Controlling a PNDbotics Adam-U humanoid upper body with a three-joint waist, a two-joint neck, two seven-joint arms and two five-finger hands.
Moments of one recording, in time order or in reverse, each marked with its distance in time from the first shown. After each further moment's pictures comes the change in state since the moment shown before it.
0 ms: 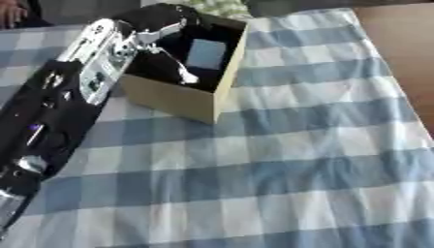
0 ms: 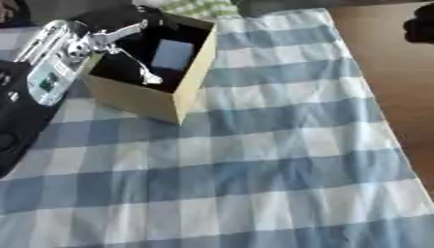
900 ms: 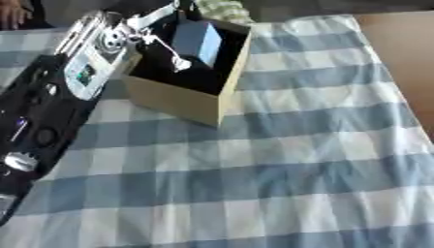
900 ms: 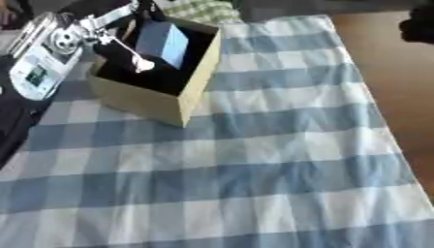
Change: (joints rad) left arm -0.009 0.008 0.008 -0.016 0.173 0.083 0.046; right arm -0.002 -0.001 0.001 0.000 0.015 -0.009 0.001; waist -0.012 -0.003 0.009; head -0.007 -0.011
